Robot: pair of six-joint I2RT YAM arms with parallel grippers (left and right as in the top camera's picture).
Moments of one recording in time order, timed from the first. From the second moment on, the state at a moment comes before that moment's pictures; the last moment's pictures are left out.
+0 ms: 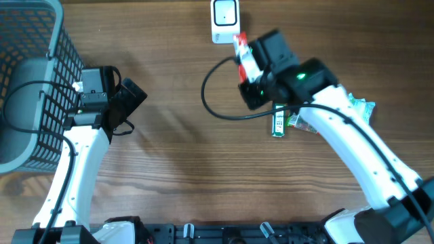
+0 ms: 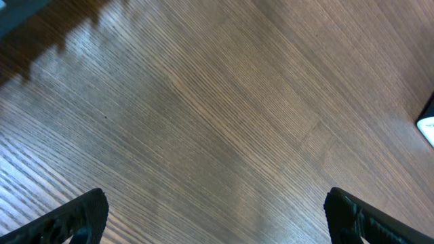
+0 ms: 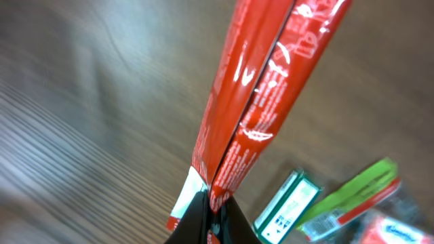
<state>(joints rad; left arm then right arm) 0.04 1.36 0.97 -0.64 -0.06 -0.74 0.53 1.62 1.58 -1.03 -0.03 -0.01</state>
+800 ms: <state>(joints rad) 0.04 1.36 0.97 -0.64 -0.06 -0.74 0.53 2.28 2.28 -1.03 0.56 -0.33</state>
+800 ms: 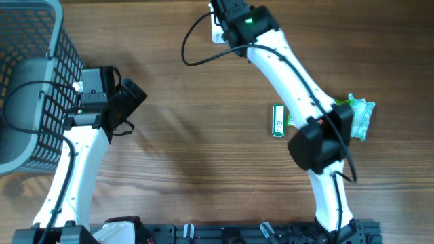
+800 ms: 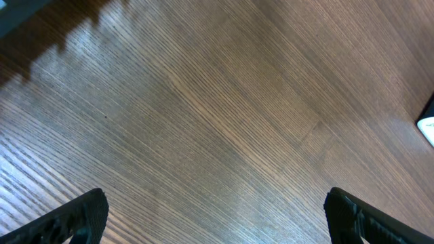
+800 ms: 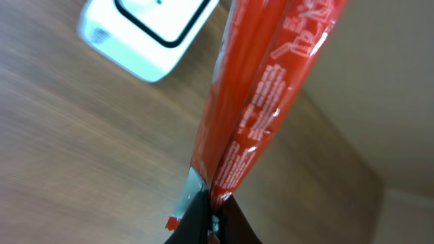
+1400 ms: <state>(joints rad) 0.04 1.36 0.97 -0.64 -0.06 -0.74 0.53 2.52 2.28 -0.65 0.79 -0.79</state>
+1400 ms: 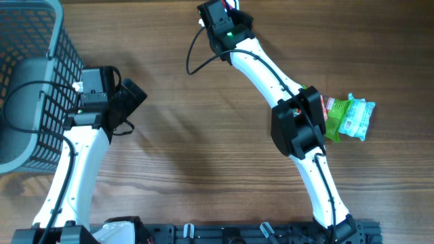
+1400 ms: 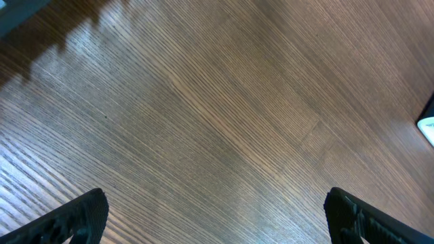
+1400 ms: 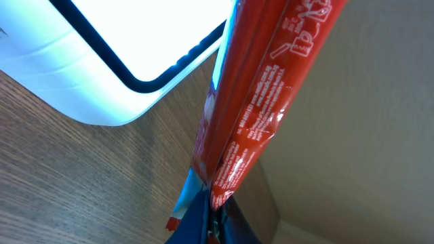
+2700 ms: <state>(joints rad) 0.04 1.36 0.97 -0.64 -0.06 -0.74 0.54 2.58 2.22 -0.61 0.91 -0.86</state>
